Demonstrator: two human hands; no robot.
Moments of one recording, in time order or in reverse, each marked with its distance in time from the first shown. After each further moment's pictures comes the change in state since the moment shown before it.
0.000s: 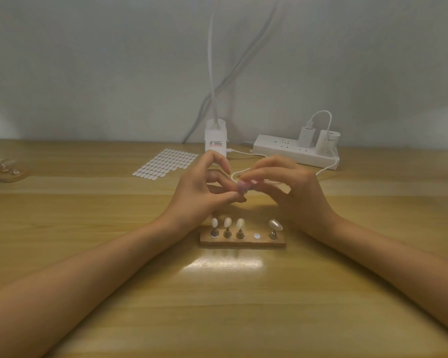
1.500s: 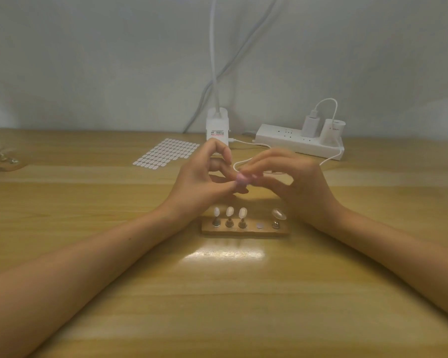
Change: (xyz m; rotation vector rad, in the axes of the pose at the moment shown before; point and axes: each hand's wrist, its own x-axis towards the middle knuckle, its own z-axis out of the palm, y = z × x) left_hand -0.002 0.001 0.000 -0.020 -0.007 -0.010; right_hand -0.001 0.001 0.002 0.077 -0.018 -0.011
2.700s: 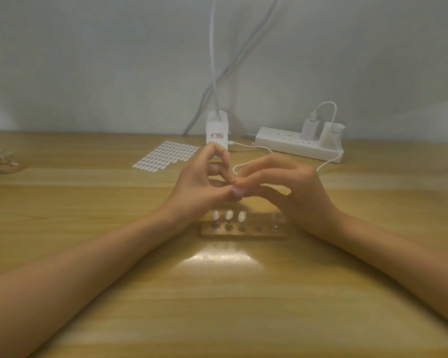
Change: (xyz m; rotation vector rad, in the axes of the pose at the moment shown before) left_hand 0.002 -0.003 -0.001 -0.062 -0.014 -0.026; right_hand 0.002 -0.005 0.000 -0.038 -0.009 -0.071
